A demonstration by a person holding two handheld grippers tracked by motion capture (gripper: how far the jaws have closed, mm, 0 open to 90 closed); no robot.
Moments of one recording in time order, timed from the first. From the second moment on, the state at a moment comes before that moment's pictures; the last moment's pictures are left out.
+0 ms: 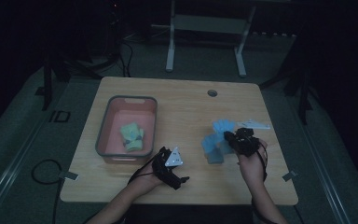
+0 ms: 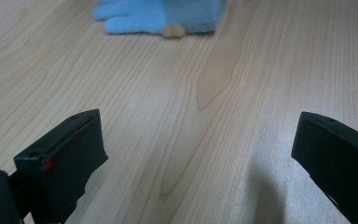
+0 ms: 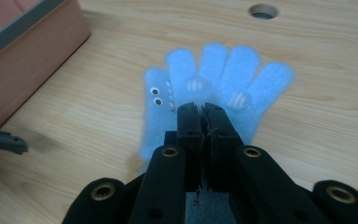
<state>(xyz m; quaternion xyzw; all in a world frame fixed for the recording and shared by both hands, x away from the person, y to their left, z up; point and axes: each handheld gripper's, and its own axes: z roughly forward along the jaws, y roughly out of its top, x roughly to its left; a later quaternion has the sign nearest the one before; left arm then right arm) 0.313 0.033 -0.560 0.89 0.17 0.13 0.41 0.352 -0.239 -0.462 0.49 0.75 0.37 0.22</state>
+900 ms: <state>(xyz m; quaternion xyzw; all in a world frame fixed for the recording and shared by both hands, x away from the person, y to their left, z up) 0.310 0.032 -0.561 0.89 0.16 0.14 0.41 0.367 -0.216 -0.532 0.52 0.77 0.32 0.17</state>
